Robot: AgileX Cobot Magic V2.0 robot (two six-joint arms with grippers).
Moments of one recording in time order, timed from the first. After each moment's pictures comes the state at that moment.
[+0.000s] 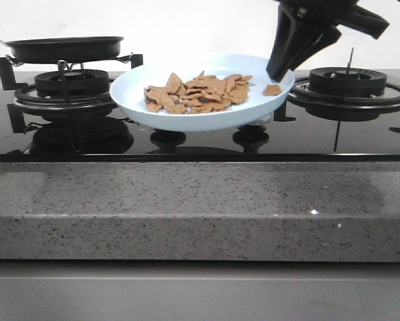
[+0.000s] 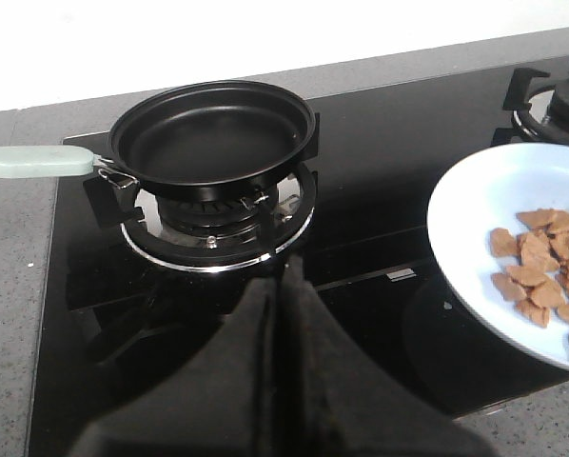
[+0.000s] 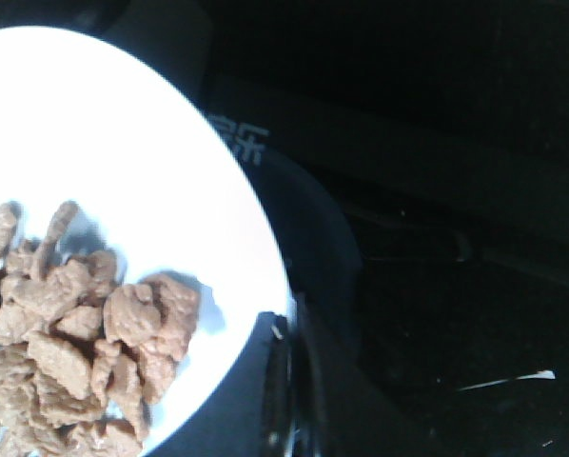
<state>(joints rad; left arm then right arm) -0.30 0.73 -0.70 -0.06 0.37 0.08 0.31 1.67 -1.46 0.33 0.91 -0.01</state>
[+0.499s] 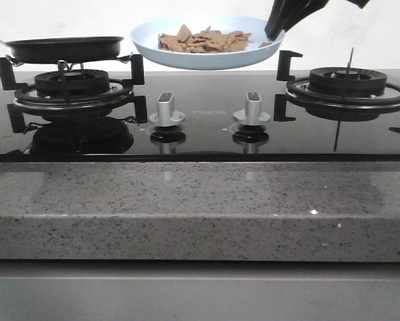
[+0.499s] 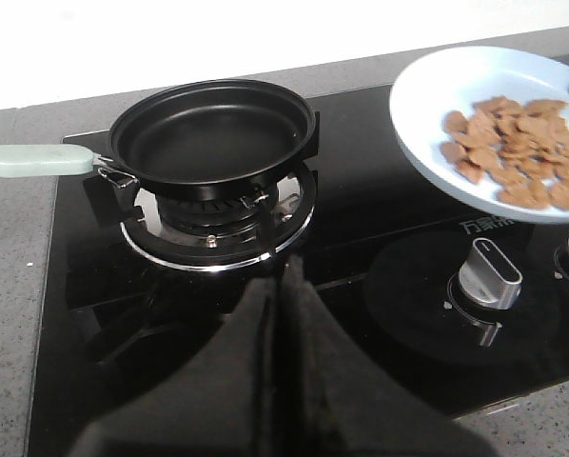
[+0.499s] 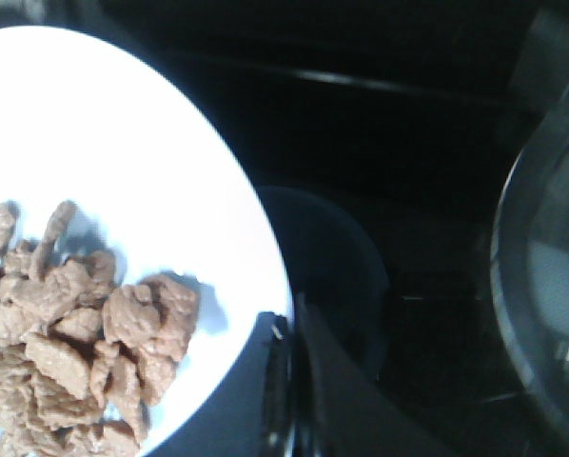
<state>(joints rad) -0.30 0.73 -0.70 -0.06 0.37 0.08 0.21 1.92 -1.90 0.37 1.03 -0.01</state>
